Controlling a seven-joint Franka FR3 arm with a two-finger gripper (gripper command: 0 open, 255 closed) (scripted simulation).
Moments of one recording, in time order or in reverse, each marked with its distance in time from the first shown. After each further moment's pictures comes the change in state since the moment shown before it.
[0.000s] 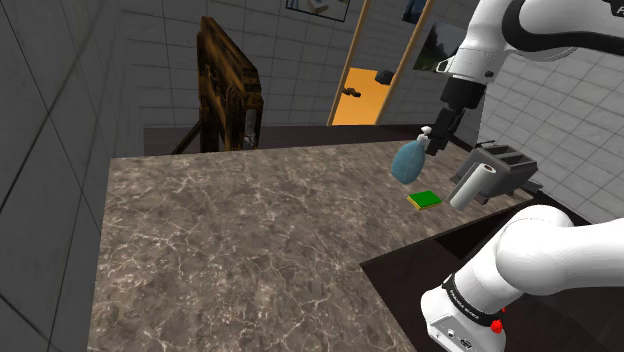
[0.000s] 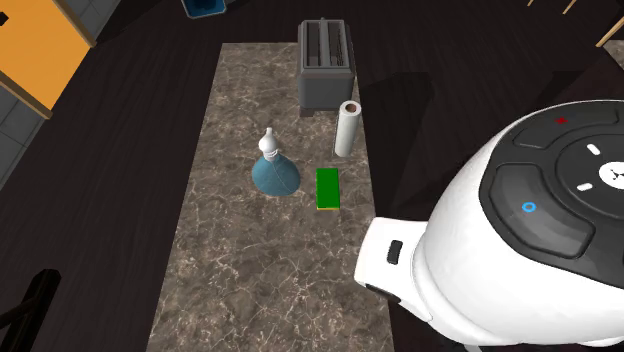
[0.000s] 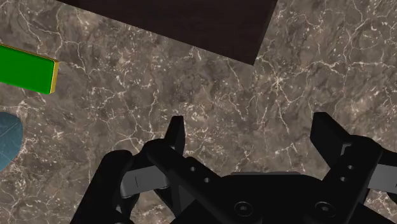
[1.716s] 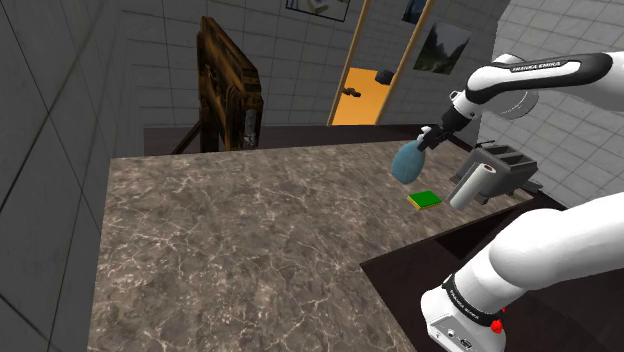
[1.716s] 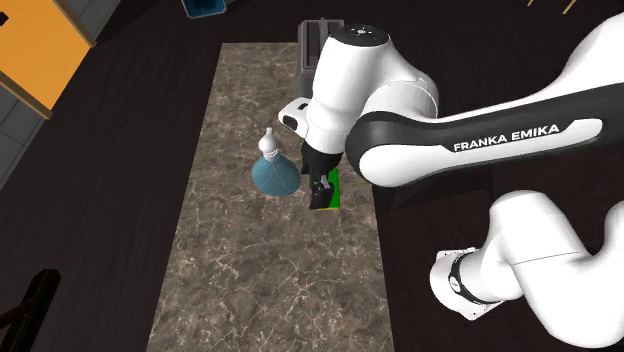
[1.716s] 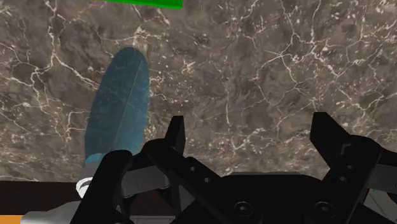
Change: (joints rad) arm -0.134 0.352 -0.520 -0.061 -0.111 0.752 -0.438
